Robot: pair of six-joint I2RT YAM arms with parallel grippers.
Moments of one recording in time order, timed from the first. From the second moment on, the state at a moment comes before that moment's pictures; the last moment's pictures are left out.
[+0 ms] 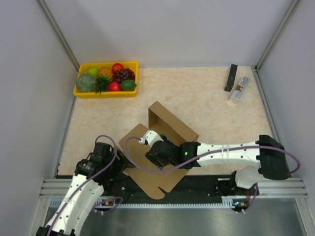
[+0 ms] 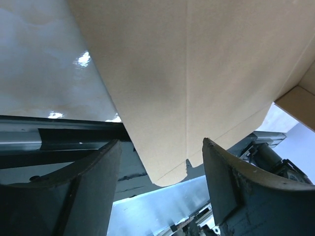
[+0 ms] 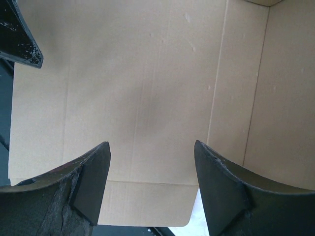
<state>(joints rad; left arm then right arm) -0.26 0.40 0.31 -1.01 0.36 -1.04 1.39 1.48 1.06 -0.45 0.41 0.27</state>
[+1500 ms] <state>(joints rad) -0.59 0.42 0.17 -0.75 0.27 -1.29 1.36 1.37 1.02 -0.40 0.41 0.23</state>
